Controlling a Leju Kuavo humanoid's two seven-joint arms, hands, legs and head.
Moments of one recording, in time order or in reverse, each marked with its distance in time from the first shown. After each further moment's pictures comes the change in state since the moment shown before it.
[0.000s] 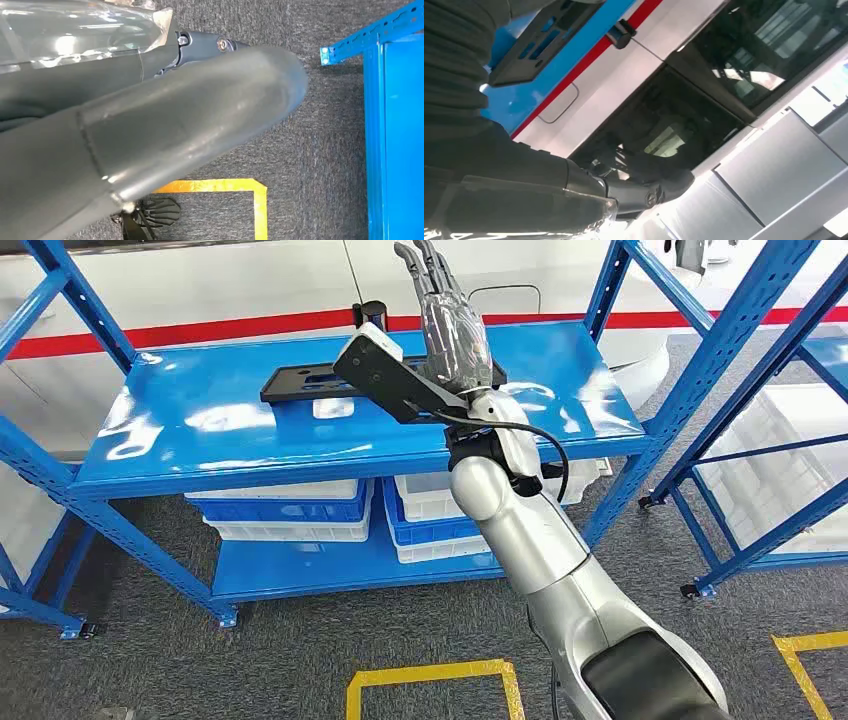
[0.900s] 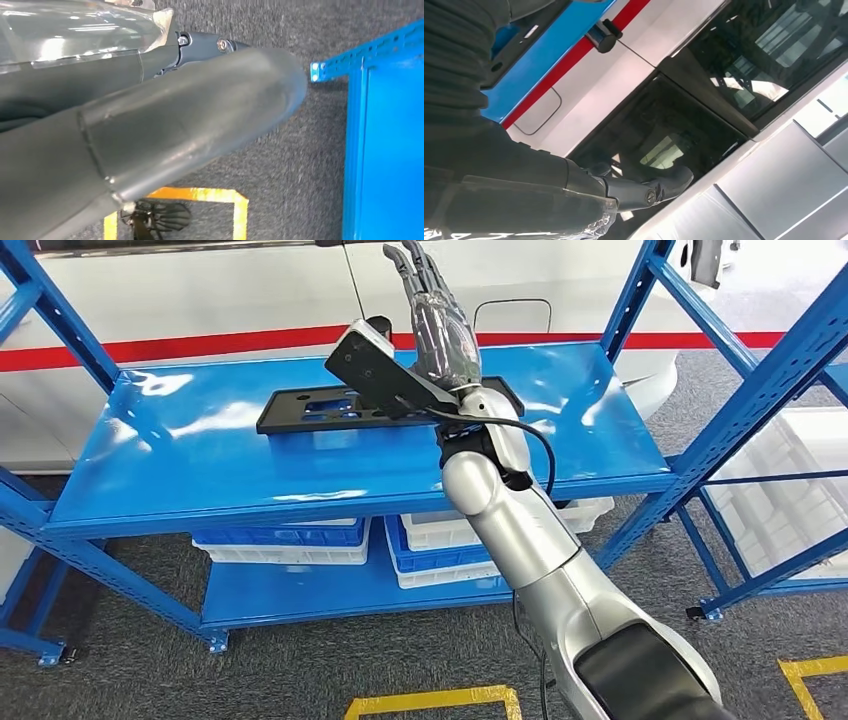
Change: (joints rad) left arm 0.031 0.047 0.073 0.031 -0.003 -0.016 -0.008; right arm -0.022 0.019 0.009 0.048 -0.037 -0.016 -0.025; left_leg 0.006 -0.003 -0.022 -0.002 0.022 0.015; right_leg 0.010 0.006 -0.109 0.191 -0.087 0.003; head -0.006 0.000
